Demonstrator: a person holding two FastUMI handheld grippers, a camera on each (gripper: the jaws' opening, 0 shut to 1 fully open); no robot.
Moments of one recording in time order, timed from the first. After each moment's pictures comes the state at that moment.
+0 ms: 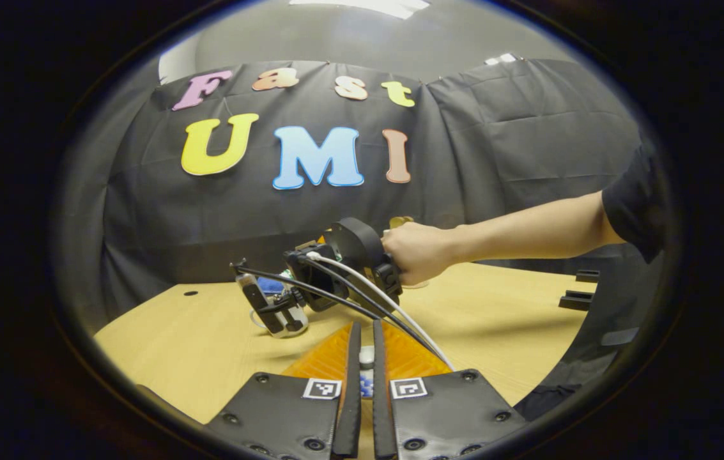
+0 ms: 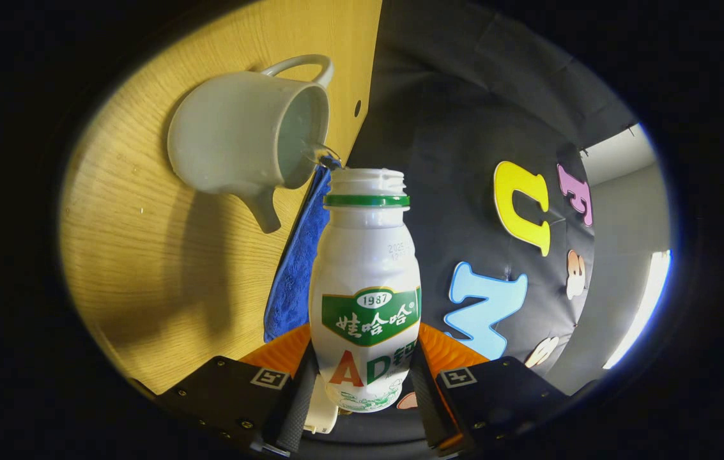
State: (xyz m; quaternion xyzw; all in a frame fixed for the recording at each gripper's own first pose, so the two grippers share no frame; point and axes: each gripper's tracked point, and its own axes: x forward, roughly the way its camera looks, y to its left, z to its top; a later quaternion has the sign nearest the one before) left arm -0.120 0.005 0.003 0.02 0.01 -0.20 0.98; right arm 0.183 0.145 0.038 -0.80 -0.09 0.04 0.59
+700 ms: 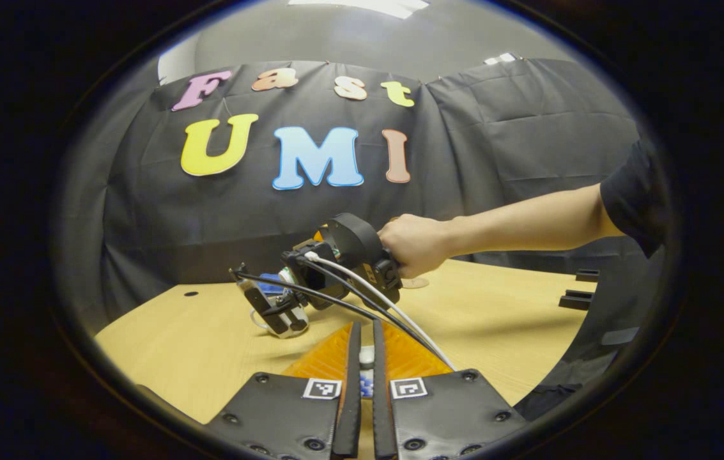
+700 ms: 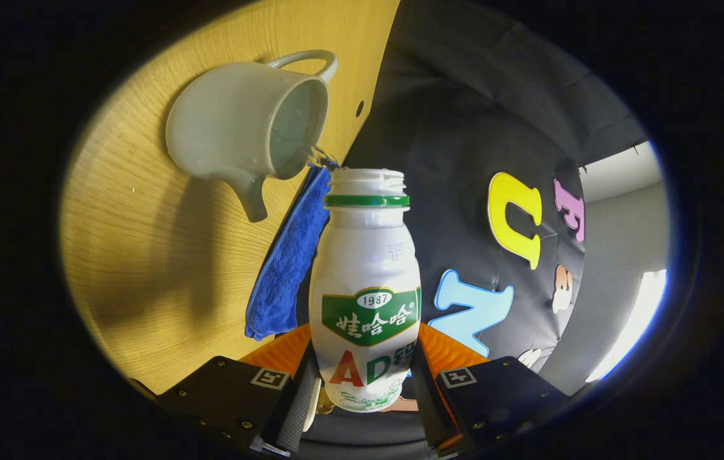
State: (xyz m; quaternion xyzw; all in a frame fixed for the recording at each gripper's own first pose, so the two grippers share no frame) left arm -0.121 0.005 0.004 0.02 0.01 -0.20 0.98; right arm 0.185 0.148 0.051 -0.82 -0.12 0.03 0.56
